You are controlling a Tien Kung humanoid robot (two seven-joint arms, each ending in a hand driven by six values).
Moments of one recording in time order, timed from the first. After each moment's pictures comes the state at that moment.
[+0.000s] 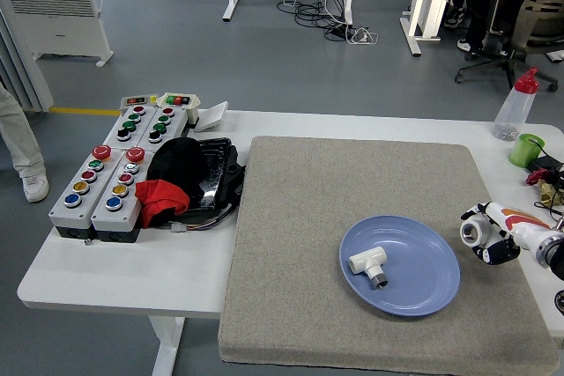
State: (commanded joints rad) left arm -0.12 0.00 -1.41 -0.29 1.15 0.19 0.53; right arm 0.64 -0.43 0.92 1.07 -1.80 0.10 -0.21
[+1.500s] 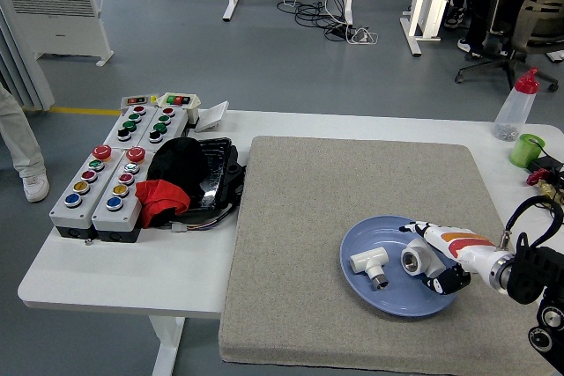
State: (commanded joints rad) left arm -0.13 0.00 -1.42 -0.29 1.16 0.19 0.53; right arm 0.59 -0.45 0.79 1.34 -1.81 0.19 -0.24
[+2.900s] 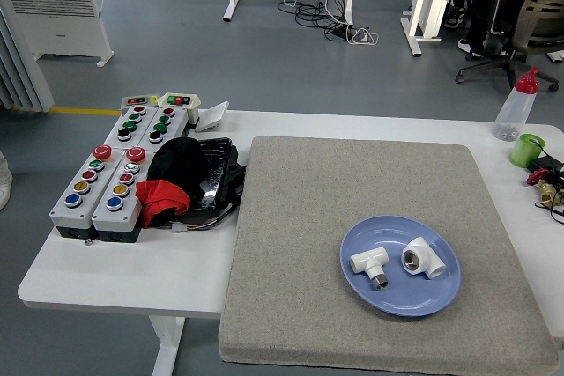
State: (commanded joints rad) left arm -0.12 0.00 -1.45 -0.29 1.20 0.18 0.53; right arm 0.20 -0.24 1.45 1.28 -0.50 -0.34 0.22
